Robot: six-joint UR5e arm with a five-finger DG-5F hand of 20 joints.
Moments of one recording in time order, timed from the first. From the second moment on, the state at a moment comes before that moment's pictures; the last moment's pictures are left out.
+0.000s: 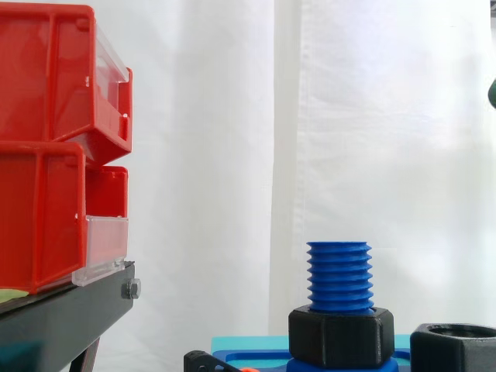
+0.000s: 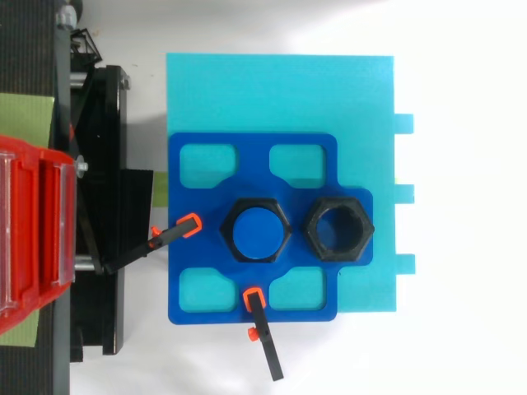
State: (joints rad) arm 0.23 -1.55 -1.76 -3.01 -1.04 -0.72
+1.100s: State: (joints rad) arm 0.49 -1.75 -1.76 -2.66 -0.62 -1.27
